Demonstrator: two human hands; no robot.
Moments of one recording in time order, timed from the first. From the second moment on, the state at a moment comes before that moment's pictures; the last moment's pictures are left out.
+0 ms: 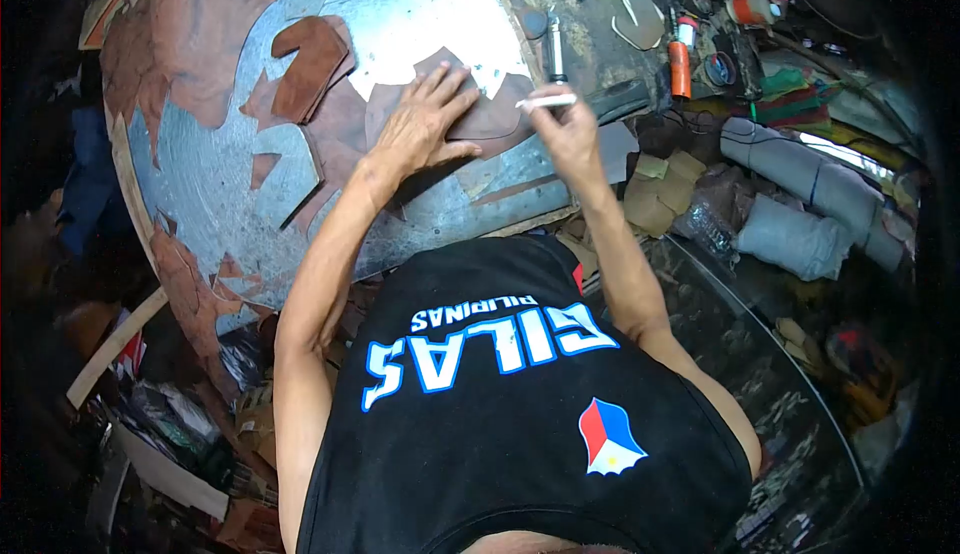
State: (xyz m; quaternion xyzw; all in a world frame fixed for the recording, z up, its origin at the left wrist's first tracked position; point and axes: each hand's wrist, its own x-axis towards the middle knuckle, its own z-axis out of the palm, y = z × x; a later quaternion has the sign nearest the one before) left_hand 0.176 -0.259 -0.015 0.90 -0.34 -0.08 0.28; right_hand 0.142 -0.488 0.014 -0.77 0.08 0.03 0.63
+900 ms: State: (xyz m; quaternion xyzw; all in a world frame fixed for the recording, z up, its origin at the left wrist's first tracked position) left_hand 0.176 -0.234 -0.039 0.90 -0.35 -0.04 0.25; right_hand 0.125 -0.431 -0.016 -0.90 -0.13 -0.06 0.41
